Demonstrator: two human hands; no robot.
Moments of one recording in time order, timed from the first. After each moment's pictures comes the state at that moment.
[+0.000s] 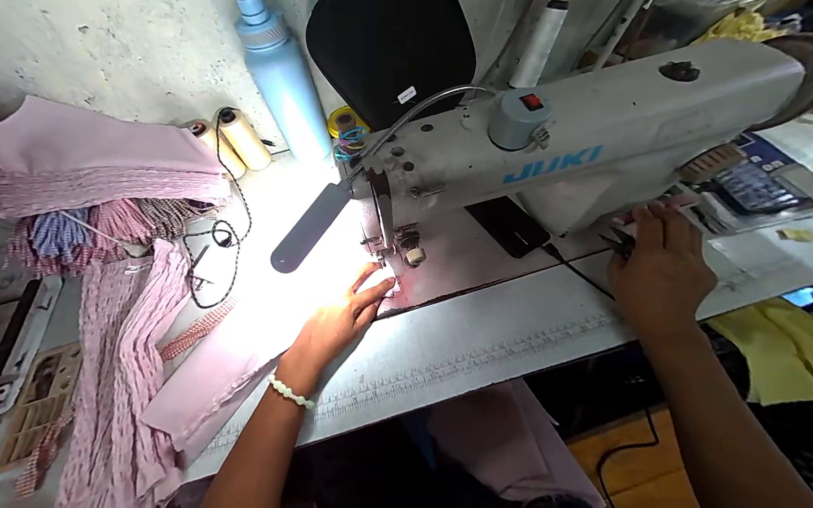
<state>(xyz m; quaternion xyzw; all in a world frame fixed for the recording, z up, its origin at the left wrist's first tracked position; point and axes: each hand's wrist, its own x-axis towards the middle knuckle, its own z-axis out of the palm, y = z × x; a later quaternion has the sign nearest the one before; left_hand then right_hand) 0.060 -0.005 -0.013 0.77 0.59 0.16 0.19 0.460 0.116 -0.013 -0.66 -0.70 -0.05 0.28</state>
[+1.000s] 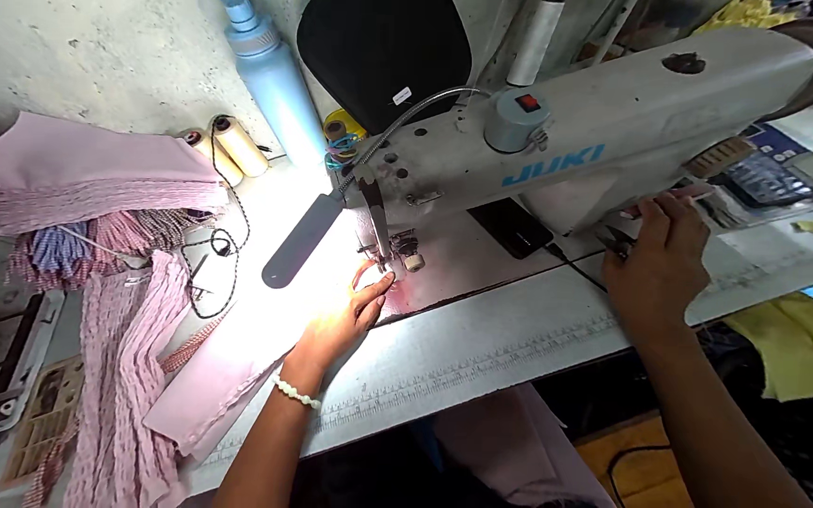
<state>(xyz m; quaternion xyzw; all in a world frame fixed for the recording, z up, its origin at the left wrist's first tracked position) 0.060 0.006 -0.015 0.76 0.60 0.15 0.19 0.455 0.122 -0.030 -0.65 -0.68 -0.07 0.34</state>
